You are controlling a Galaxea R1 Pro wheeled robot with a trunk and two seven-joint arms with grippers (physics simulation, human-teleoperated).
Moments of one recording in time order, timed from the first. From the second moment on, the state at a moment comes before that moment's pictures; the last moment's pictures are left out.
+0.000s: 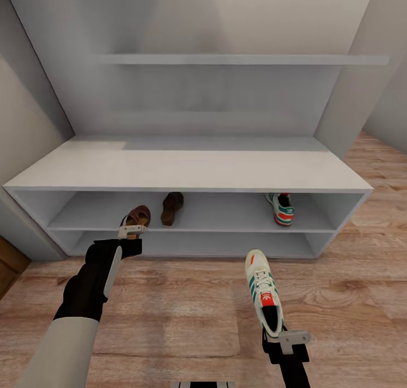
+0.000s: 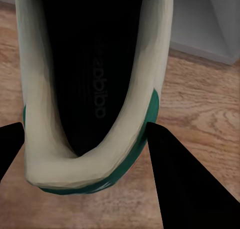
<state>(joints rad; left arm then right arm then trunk) -0.68 -0.03 0.10 -1.22 -0.07 0.89 -0.01 -0.05 0.04 0.05 -1.02 0.27 -0.16 -0.28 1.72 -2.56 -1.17</state>
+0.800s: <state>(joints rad) -0.68 -0.03 0.10 -1.22 -0.08 0.90 -0.01 0.05 0.03 0.06 -1.11 0.28 -0.29 -0.27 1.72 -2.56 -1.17</state>
